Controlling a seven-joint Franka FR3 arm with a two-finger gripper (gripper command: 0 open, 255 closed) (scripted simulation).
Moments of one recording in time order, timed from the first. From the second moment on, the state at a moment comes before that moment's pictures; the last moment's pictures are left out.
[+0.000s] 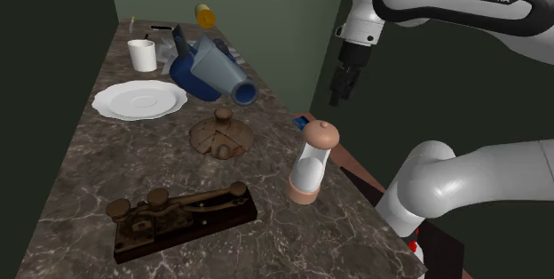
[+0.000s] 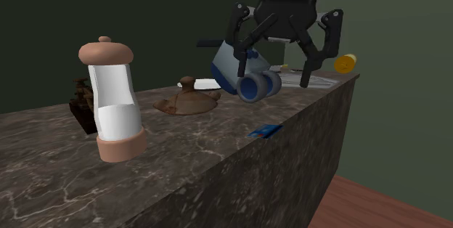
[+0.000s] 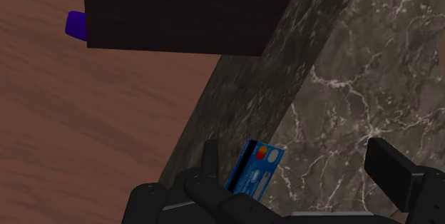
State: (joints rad) arm 0.02 -0.83 -0.06 -2.42 0.07 1.52 -0.10
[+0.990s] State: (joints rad) arm 0.07 -0.40 0.24 -2.08 0.11 1.58 0.24
